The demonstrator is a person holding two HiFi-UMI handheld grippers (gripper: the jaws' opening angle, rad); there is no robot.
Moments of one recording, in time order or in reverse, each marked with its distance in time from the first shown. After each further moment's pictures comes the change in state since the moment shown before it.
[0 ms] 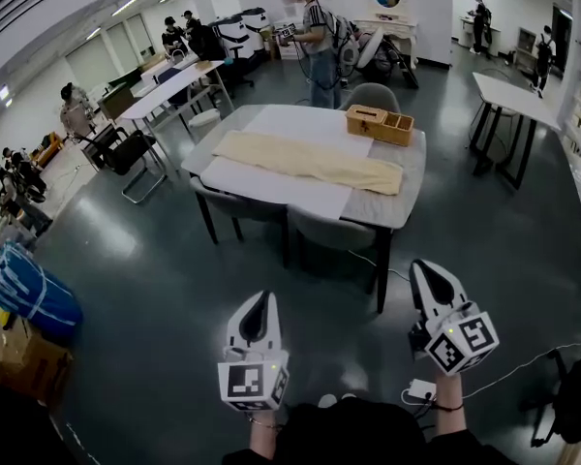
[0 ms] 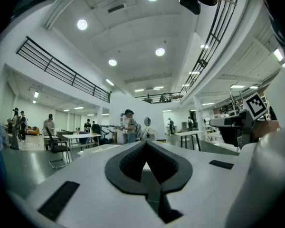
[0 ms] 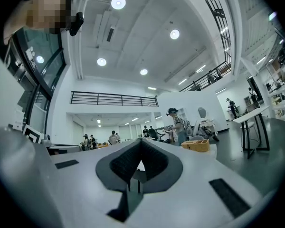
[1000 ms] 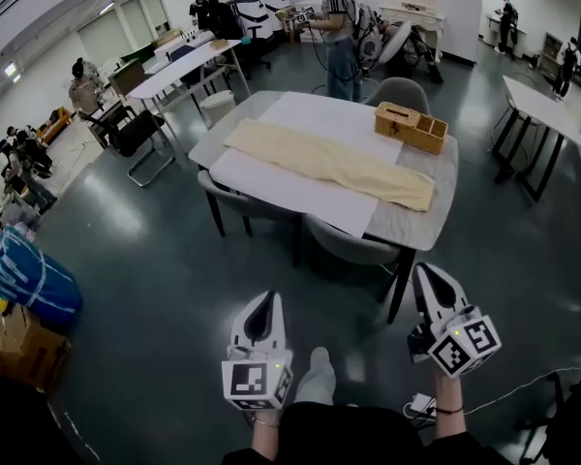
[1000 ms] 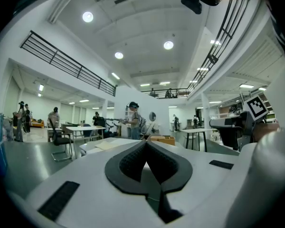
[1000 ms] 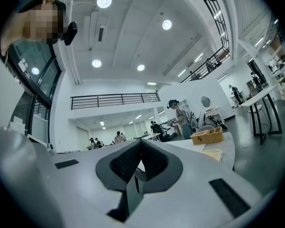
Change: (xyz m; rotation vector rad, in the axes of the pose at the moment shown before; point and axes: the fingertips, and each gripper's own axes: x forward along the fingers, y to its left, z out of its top) left arm 0.089 0.067 -0.033 -0.057 0.071 0.053; right arm 0.122 -0.024 -0.036 0.110 0.044 0.056
